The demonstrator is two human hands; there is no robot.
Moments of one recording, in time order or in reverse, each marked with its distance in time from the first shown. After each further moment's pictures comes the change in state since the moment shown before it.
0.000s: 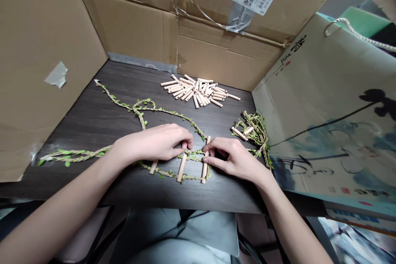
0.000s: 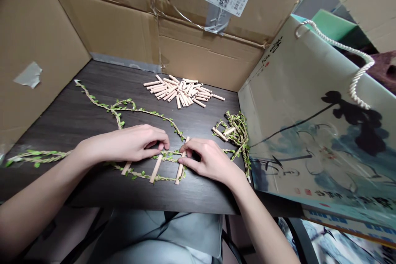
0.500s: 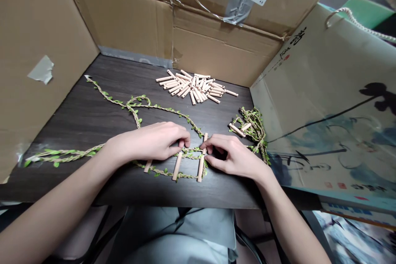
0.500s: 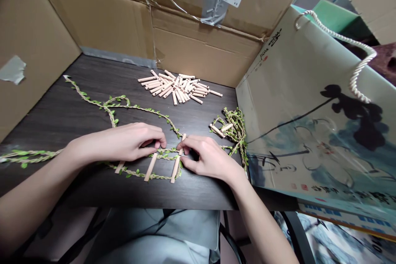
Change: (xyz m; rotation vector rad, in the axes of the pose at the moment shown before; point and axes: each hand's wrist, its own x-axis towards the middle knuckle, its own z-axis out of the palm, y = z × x) left_hand 0.001 0.002 0.000 0.024 -0.021 -0.002; right_hand -0.001 -0.004 -0.006 -0.065 -0.033 -0.007
